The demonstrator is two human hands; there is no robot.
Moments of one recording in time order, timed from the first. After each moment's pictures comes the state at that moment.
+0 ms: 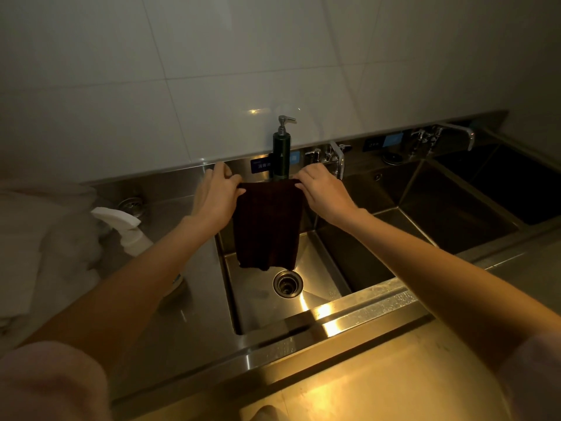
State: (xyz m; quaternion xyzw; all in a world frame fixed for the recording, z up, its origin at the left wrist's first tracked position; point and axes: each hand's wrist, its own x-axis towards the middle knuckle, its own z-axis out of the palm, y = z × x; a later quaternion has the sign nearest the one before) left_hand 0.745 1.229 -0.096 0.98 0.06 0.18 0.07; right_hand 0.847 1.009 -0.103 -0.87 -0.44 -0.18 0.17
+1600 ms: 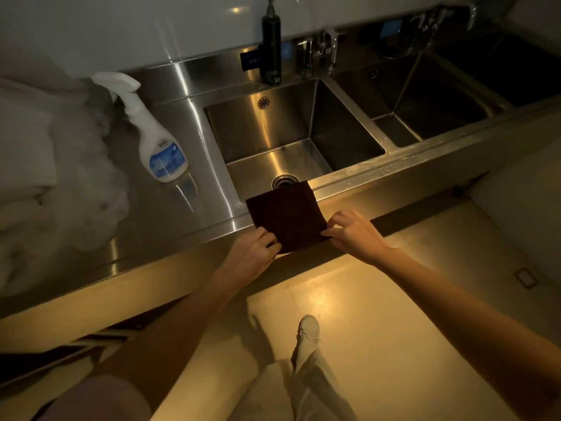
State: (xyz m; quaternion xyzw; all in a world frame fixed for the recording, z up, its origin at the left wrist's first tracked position) left_hand 0.472 1.110 -0.285 0.97 -0.22 0.07 0.01; right_hand 0.578 0.856 -0.275 -0.87 -0.48 -0.06 0.09
